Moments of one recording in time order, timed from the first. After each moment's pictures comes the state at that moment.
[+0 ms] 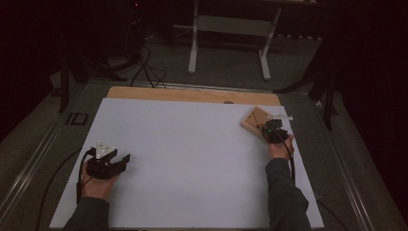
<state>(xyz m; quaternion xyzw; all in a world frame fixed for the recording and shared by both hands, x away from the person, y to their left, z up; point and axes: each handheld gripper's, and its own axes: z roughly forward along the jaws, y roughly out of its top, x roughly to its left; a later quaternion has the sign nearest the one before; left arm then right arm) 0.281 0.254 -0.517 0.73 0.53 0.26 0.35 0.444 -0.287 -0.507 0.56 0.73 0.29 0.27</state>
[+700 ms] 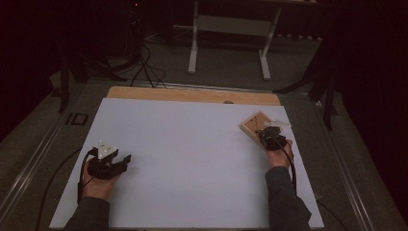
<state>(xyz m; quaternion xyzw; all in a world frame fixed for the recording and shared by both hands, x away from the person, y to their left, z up) 0.281 0.251 -0.517 0.73 0.53 0.26 0.34 0.417 -0.278 -0.509 0.53 0.74 0.30 0.27</state>
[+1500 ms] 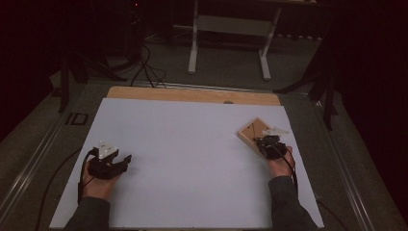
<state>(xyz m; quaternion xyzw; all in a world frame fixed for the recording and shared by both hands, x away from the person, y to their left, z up) 0.282 0.250 -0.518 0.74 0.53 0.26 0.34 0.385 -0.273 -0.508 0.49 0.78 0.31 0.25</state>
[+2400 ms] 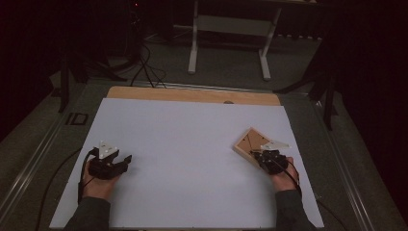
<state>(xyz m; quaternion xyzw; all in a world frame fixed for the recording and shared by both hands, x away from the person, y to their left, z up) 0.282 0.250 -0.518 0.74 0.53 0.26 0.34 0.337 -0.271 -0.505 0.43 0.82 0.31 0.23</state>
